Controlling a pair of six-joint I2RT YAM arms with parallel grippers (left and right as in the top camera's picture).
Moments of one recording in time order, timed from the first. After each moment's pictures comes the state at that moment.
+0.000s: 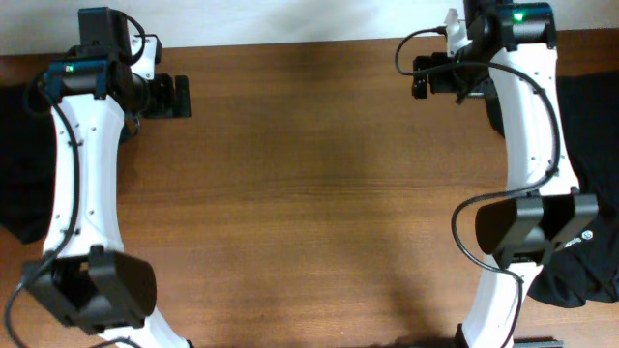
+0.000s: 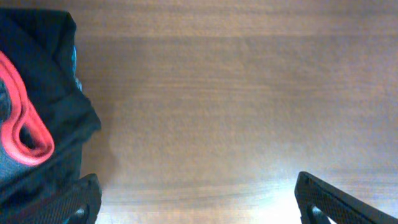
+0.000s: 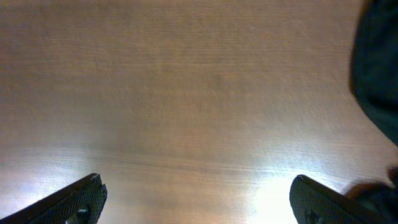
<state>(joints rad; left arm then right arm) 0.06 1.89 1.99 -1.19 0.06 0.06 0.01 2.13 2.38 -1.52 -0.09 0.03</state>
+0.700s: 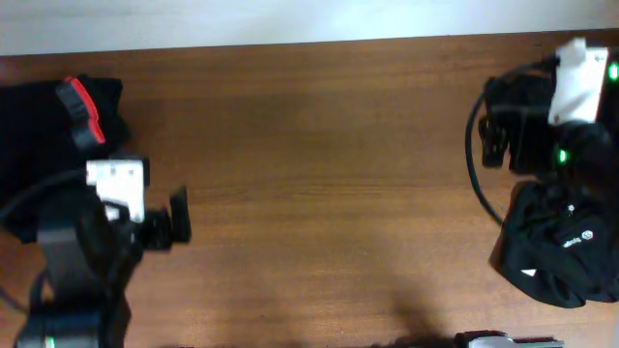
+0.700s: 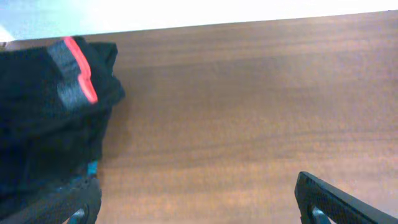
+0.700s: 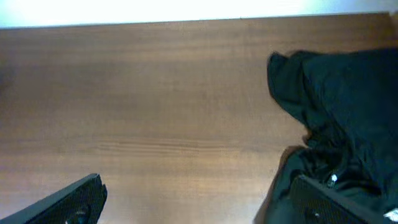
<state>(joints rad) 0.05 0.82 1.12 -0.91 0.07 0.09 0.01 1.36 2.13 -1.56 -0.03 0.05</state>
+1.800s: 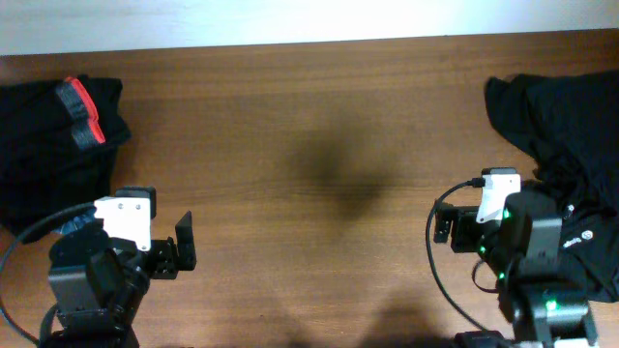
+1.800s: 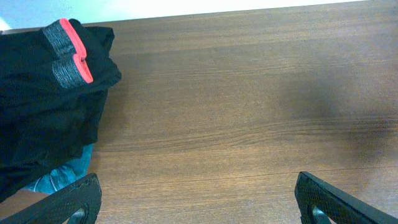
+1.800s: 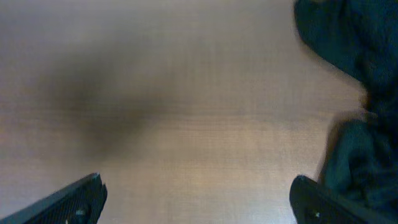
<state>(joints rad) 0.05 0.68 1.00 -0.93 0.08 0.09 0.01 0.72 0.75 -0.74 -0.03 0.05</state>
